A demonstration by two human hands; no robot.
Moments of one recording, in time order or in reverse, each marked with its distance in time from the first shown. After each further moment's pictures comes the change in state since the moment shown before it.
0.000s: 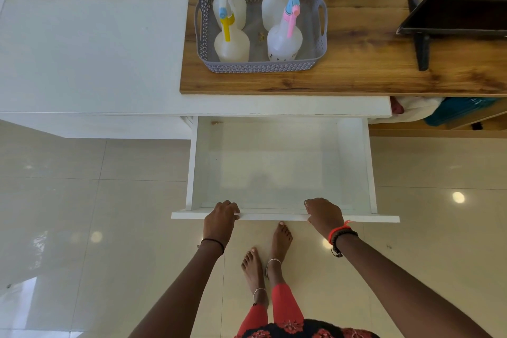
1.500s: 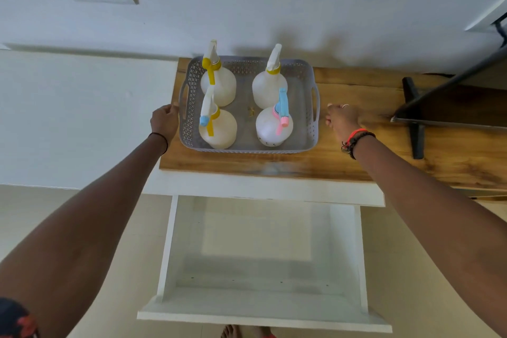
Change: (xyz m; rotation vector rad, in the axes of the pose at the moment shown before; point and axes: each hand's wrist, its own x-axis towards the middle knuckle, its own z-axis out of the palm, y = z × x) left_hand 0.307 0.029 -0.306 -0.815 0.460 -0.291; right_hand 0.268 0.069 -0.341 1.420 0.429 0.430
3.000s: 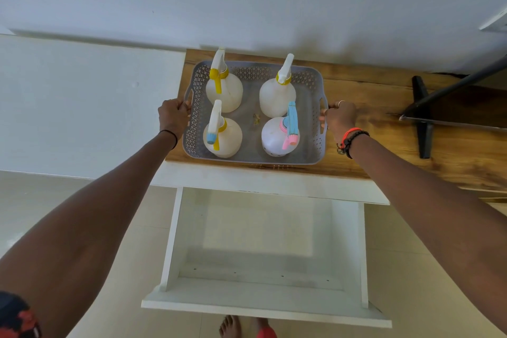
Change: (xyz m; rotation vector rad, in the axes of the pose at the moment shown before) left_hand 0.005 -0.016 -0.001 0.003 -0.002 0.099; right_hand -0.034 -0.003 0.019 -0.223 0.054 -0.104
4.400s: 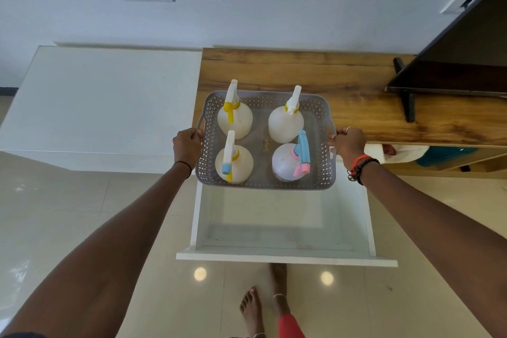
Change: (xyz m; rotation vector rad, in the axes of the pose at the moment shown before) left_hand -0.156 -0.052 -0.061 0.037 -0.022 0.053; right_hand -0.141 0.096 -0.043 0.047 0.019 0.003
